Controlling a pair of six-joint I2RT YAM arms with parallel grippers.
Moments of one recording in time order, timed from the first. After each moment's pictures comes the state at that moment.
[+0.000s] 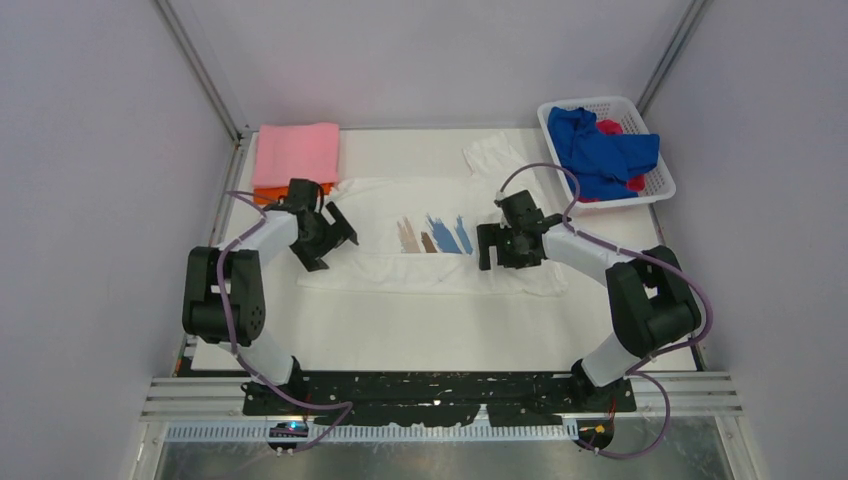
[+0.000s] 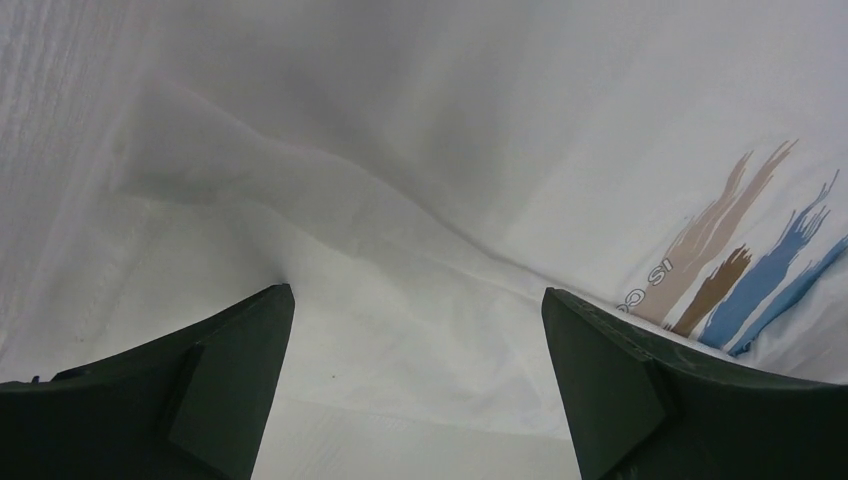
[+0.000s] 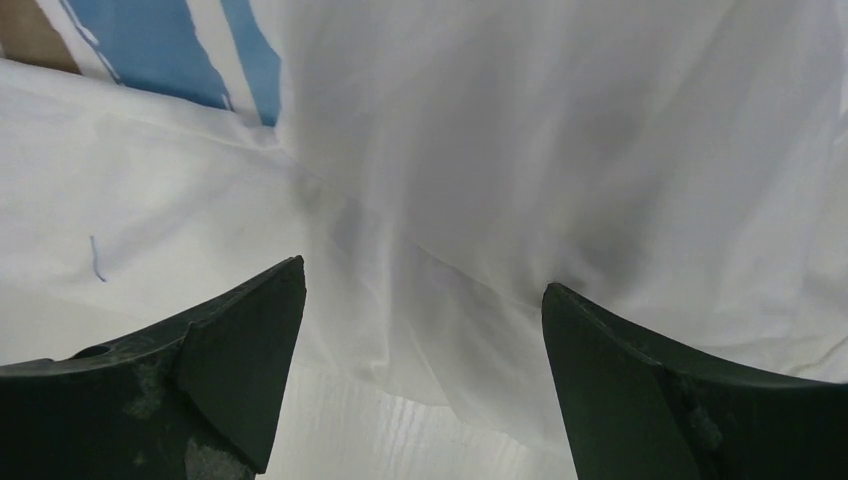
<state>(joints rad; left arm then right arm) -0.09 1.65 1.02 -0.53 0.10 -0.75 0.42 1.59 0.95 -0.43 -0.05 0.30</state>
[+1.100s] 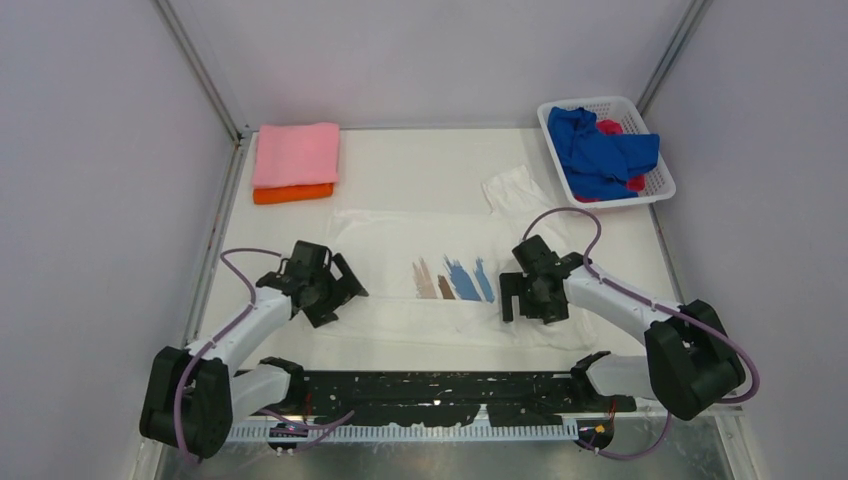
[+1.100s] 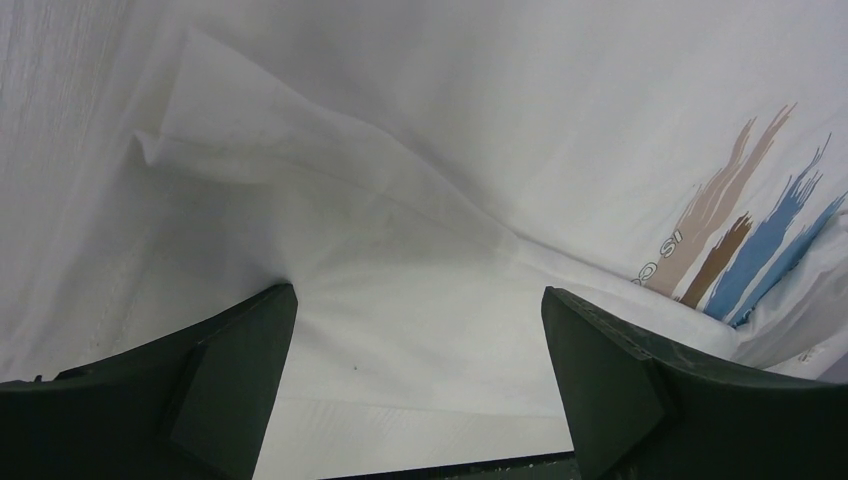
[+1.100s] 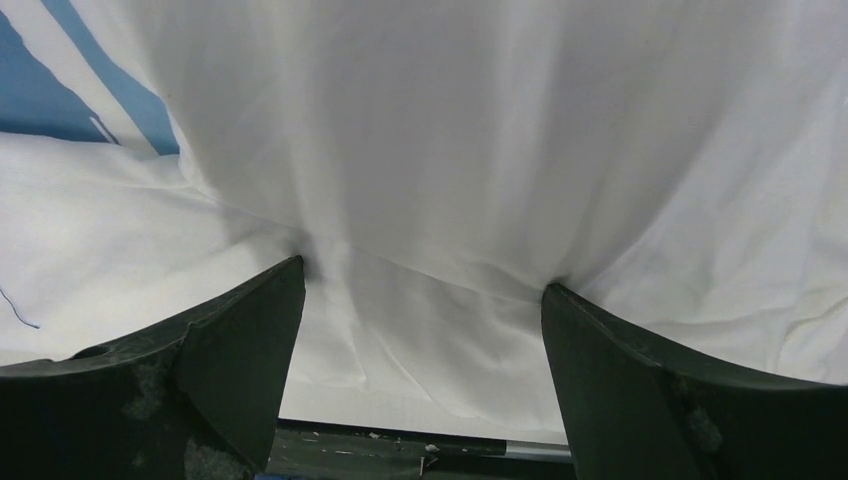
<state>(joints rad) -0.28 1.14 0.53 -0.49 0.08 -0.90 0.48 1.28 0.63 -0.68 0.04 0.46</state>
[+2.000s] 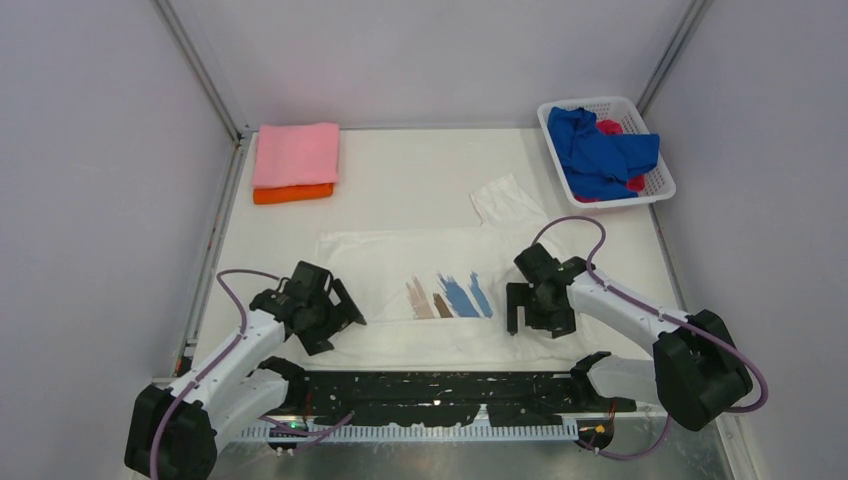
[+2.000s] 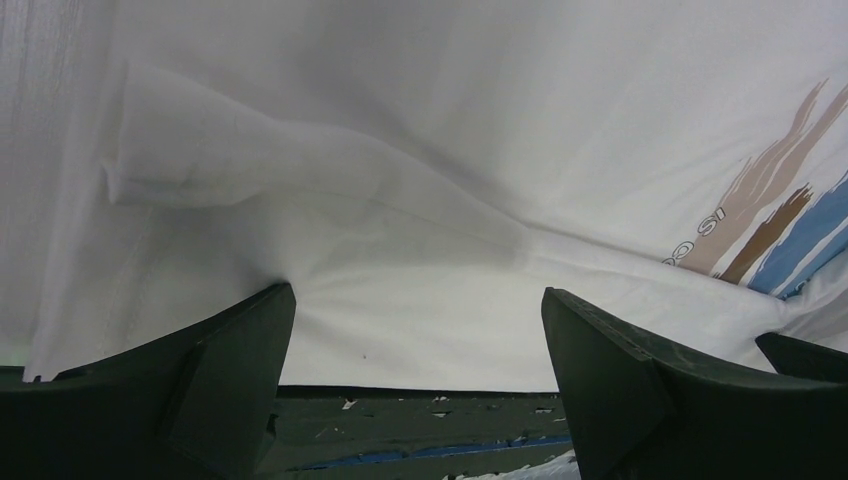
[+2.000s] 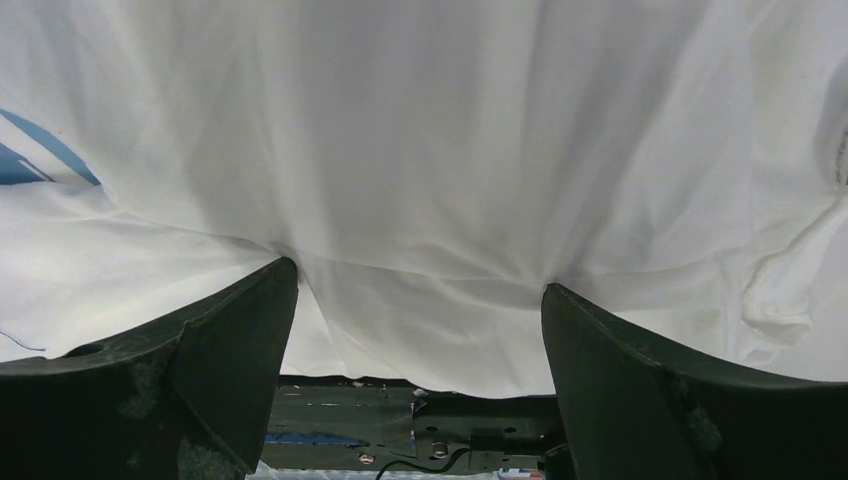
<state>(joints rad) -0.37 0.90 0.44 -0.74 0.09 -0.98 0.50 1.22 0.61 -0.82 0.04 0.54</state>
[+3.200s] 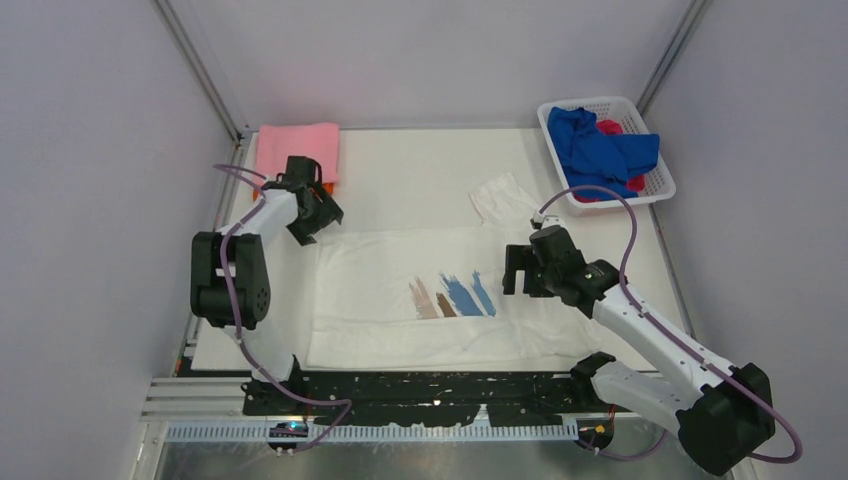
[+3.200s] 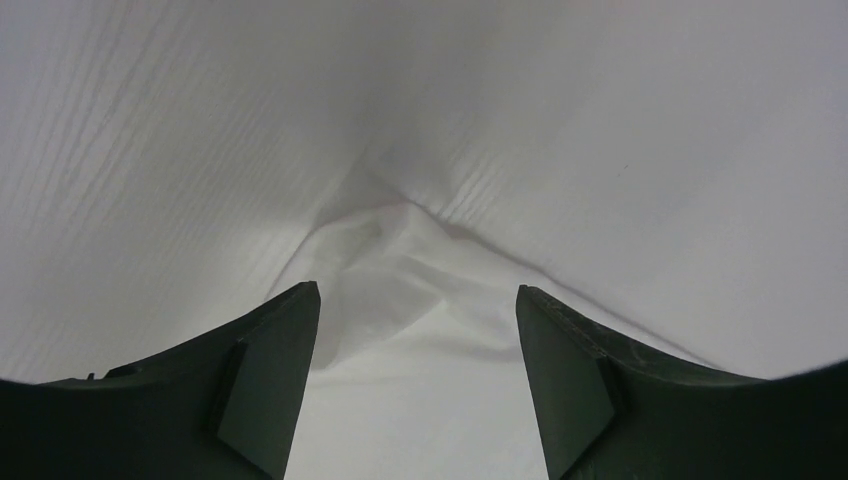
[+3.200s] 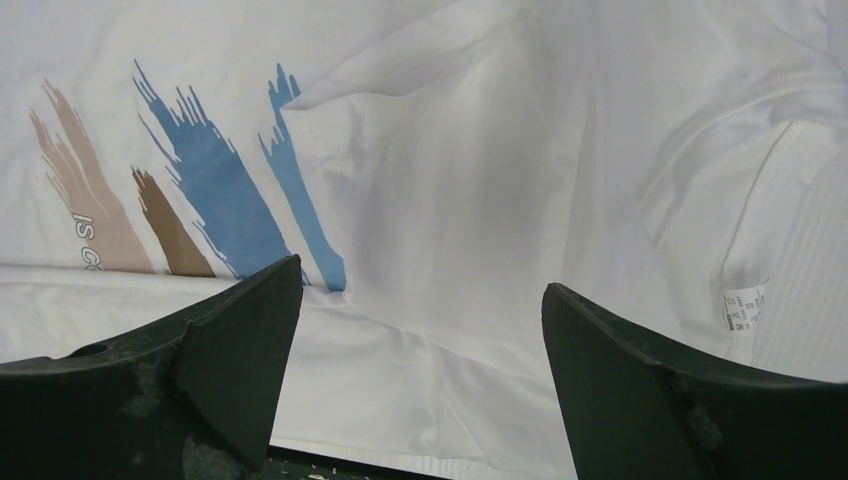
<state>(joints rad) -0.08 1.73 1.19 -0.58 -0.11 -0.75 0.50 0.97 0.69 -0.64 0.14 0.47</state>
